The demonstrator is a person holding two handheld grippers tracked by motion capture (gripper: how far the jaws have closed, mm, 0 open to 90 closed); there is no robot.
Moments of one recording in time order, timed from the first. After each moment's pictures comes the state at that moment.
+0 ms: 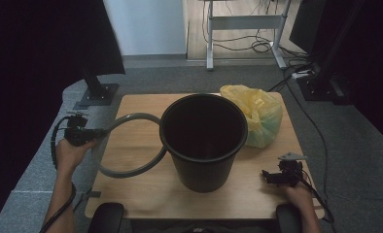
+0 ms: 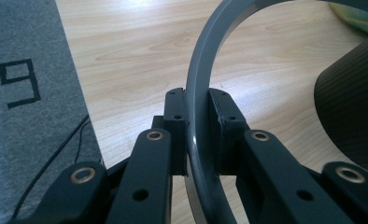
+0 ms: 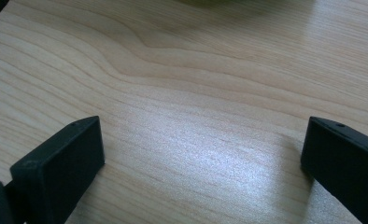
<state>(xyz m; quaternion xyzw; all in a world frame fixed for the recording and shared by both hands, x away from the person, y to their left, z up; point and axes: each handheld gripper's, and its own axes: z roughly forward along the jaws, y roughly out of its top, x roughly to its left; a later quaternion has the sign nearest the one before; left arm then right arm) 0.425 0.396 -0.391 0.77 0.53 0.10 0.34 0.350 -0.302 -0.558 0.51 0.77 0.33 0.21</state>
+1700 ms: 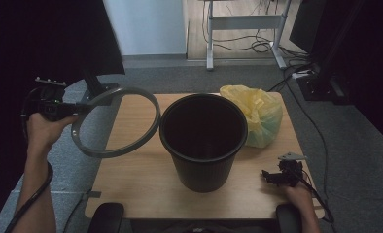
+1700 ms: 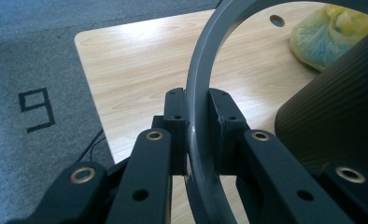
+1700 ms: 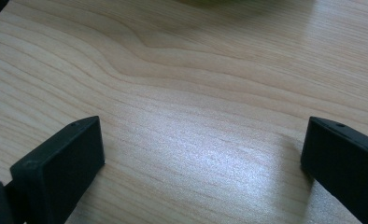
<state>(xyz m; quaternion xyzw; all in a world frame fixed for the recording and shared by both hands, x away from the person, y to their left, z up) 0.423 0.401 -0.276 0.77 0.51 0.12 0.36 0.350 -0.302 -0.558 0.51 0.77 0.33 0.21</state>
